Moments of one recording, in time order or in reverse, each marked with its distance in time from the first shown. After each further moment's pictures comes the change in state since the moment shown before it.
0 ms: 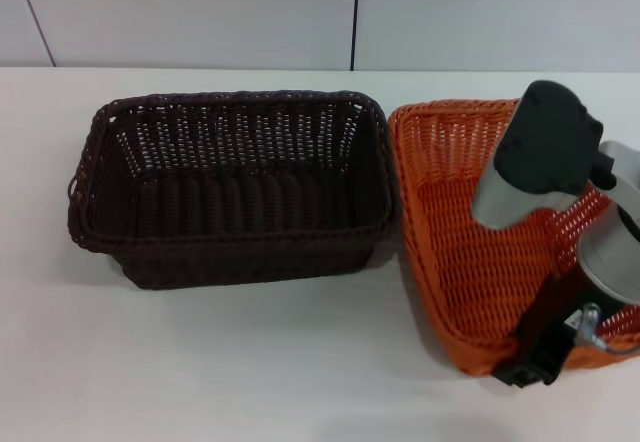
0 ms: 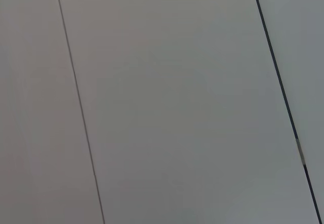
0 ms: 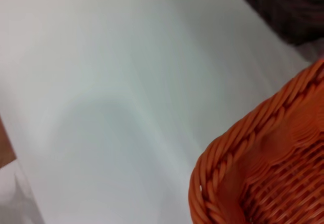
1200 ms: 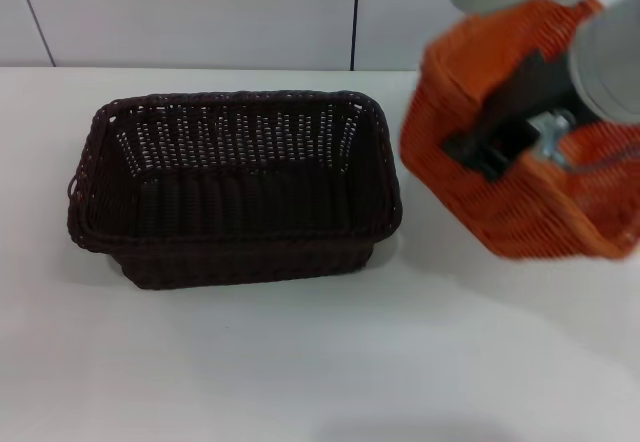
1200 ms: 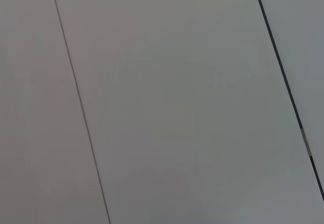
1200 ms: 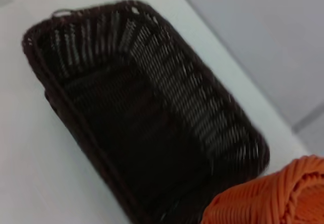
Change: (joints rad) left arm -0.034 0.006 -0.017 0.059 0.000 0.001 0.000; right arm 0.115 -0.003 0.001 -0.469 -0.148 0.018 0.216
